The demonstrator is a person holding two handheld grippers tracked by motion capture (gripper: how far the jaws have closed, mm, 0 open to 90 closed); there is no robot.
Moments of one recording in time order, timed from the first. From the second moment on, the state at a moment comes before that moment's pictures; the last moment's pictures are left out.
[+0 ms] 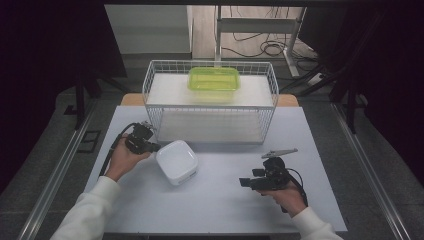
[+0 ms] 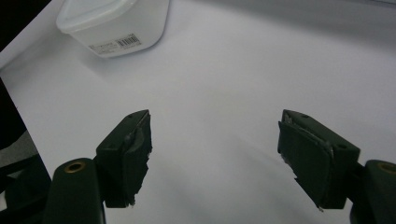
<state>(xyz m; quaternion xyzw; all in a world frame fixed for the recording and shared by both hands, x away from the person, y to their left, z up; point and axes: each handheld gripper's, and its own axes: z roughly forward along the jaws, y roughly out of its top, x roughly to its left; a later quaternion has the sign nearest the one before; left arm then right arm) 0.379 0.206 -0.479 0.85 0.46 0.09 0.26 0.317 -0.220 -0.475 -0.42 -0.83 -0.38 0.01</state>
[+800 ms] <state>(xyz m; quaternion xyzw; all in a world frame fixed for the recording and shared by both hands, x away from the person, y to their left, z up) 0.334 0.158 -0.484 0.86 0.42 0.02 0.29 0.315 -0.219 -0.472 -0.41 -0.82 -0.39 0.01</state>
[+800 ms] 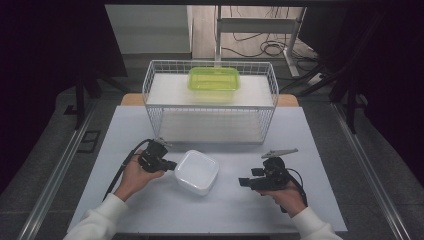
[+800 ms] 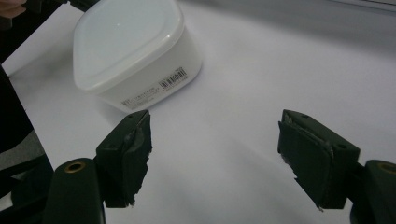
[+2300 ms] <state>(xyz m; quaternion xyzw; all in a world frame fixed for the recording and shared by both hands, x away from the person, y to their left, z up) 0.311 0.128 -0.490 0.87 0.38 -0.02 0.32 0.316 -0.223 -0.470 -0.42 -0.82 -0.39 0.00</state>
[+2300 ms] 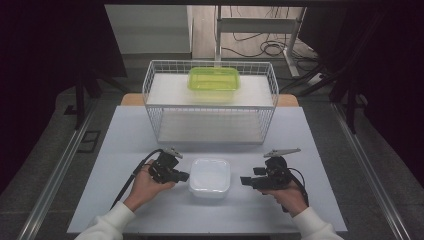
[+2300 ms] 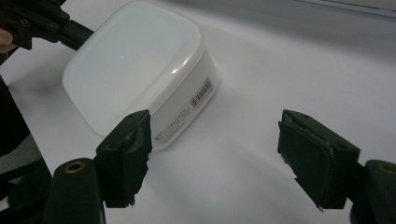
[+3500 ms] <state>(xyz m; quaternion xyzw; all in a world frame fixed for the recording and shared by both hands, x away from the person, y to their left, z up) 0.307 0.178 -0.474 0.73 0.51 -0.02 0.46 0.321 -0.225 -0.460 -0.41 -0.81 -0.41 0.00</state>
